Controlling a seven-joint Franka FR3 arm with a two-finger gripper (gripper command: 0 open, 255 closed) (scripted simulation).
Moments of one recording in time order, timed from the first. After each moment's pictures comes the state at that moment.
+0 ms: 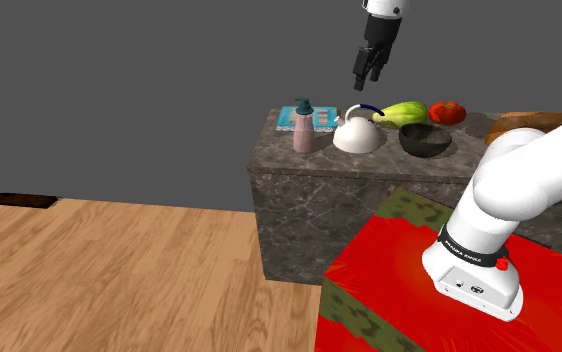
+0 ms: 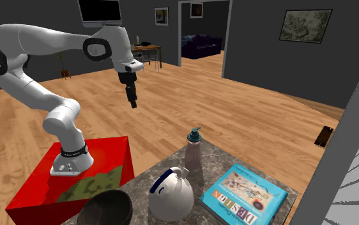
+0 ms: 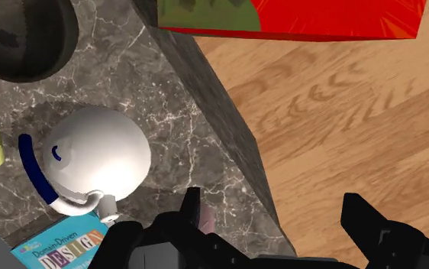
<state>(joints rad) 0.00 -0.69 -0.17 -2.38 -0.09 1.81 -0.15</state>
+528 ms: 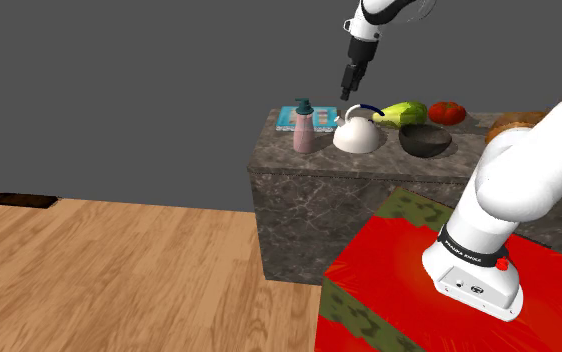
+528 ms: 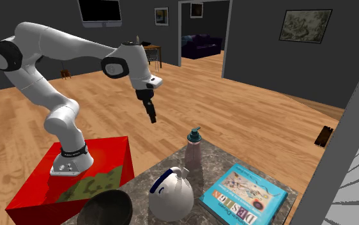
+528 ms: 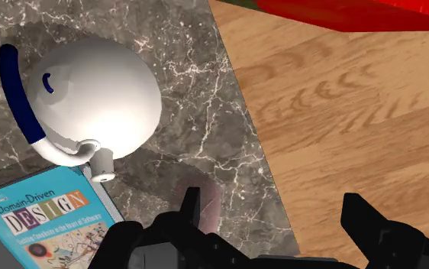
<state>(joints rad) 0.06 -0.44 -0.33 -2.33 -0.07 2.05 -0.44</state>
